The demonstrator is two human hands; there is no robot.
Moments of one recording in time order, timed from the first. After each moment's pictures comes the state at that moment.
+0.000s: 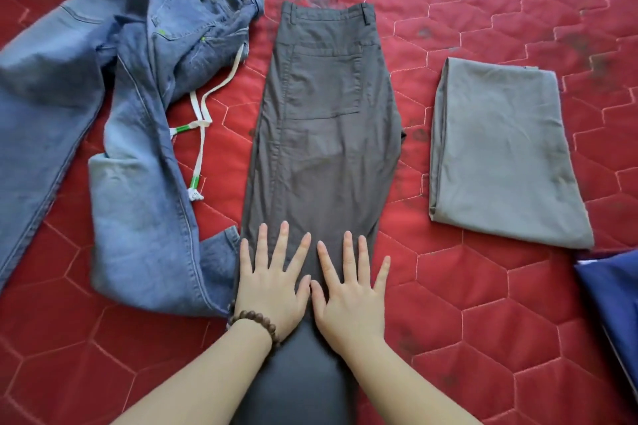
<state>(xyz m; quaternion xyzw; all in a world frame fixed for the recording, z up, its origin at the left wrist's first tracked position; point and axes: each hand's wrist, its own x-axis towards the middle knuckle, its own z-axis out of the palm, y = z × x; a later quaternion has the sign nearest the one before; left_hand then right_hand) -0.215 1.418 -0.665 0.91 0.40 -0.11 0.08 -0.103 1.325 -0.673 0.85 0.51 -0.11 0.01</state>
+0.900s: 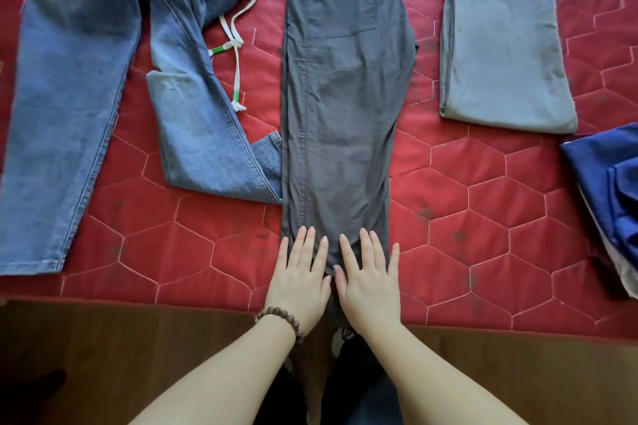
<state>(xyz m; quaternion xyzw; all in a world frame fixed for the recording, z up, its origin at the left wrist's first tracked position) -0.339 1.291 -0.626 0.92 0.32 -0.18 0.14 -0.230 1.206 -0.629 0.86 0.48 -0.16 0.05</state>
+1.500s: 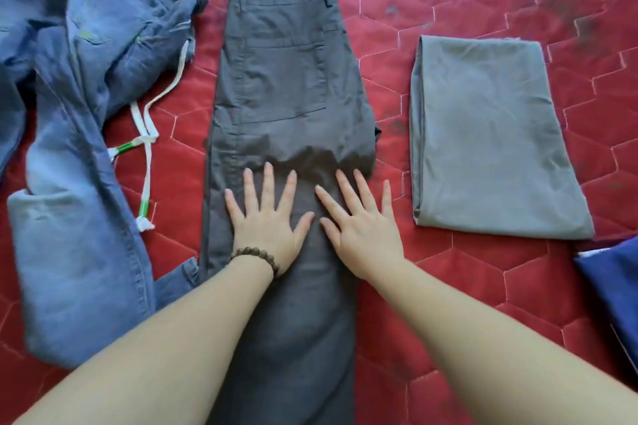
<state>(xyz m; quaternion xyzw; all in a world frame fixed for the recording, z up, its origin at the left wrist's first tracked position) -0.116 1.503 -0.692 0.89 0.44 -0.10 0.05 0.021 1.401 -0.672 0.81 0.57 -0.12 0.07</state>
